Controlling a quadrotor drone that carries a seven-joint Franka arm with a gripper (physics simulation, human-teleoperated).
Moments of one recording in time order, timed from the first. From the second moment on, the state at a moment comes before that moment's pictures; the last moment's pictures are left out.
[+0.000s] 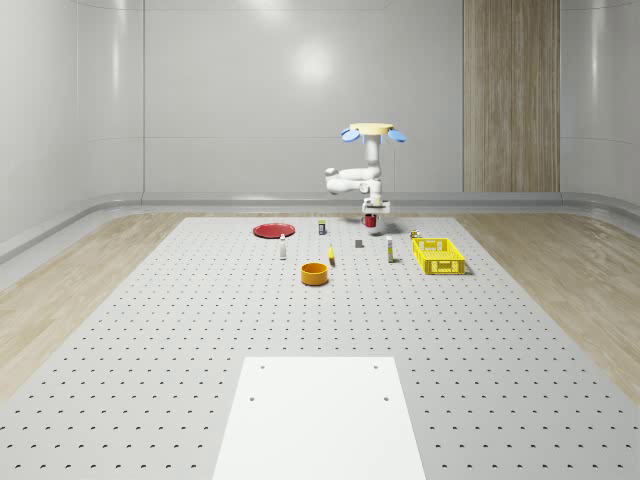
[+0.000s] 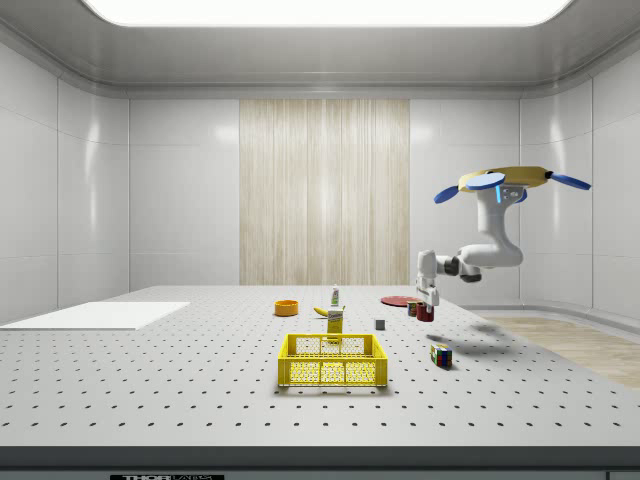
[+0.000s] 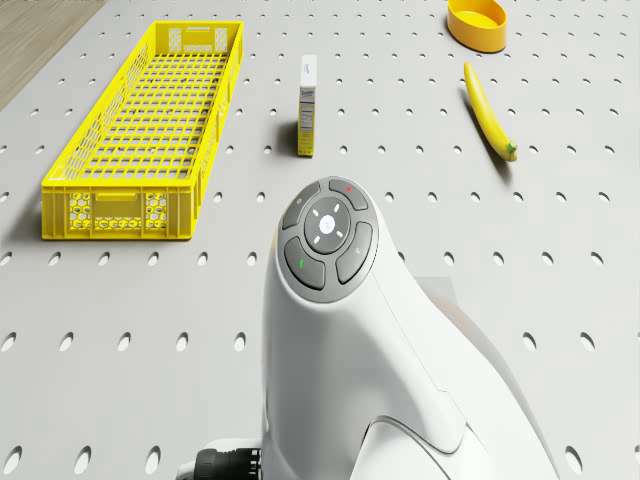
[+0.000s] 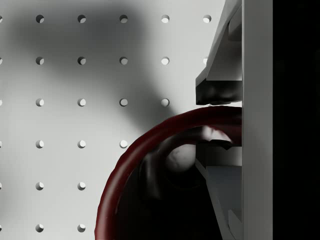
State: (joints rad) arm -1.12 -1.40 1.36 -2.88 -1.82 1.46 1.65
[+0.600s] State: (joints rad) arm -1.13 -1.43 1.38 -2.88 -1.79 1.48 1.66
